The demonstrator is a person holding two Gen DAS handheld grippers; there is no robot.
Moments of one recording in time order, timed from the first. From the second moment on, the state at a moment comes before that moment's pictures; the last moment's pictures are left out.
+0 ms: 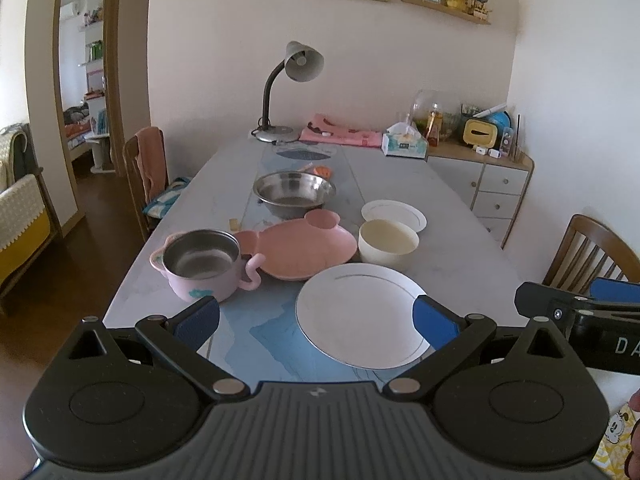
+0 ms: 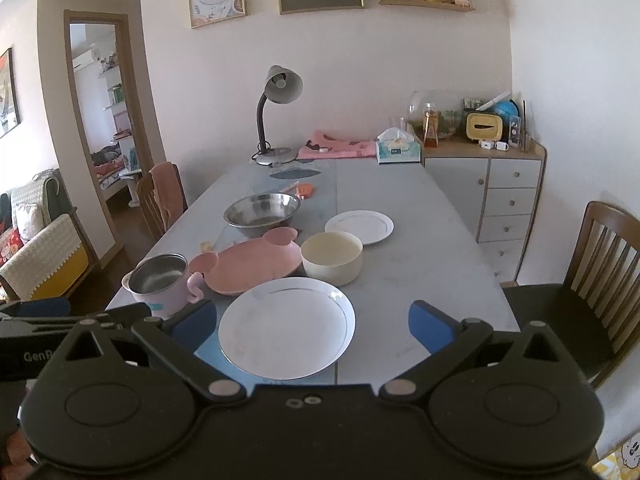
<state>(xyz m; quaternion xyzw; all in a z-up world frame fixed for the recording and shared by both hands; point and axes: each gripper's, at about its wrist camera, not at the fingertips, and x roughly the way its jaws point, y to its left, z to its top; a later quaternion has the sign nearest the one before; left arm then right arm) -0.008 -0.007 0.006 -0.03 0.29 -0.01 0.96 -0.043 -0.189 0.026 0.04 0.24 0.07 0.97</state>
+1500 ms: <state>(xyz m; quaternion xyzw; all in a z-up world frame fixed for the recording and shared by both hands) 0.081 -0.046 -0.014 -0.03 0.31 0.05 0.95 0.061 -0.226 0.009 0.02 0.27 0.14 0.95</state>
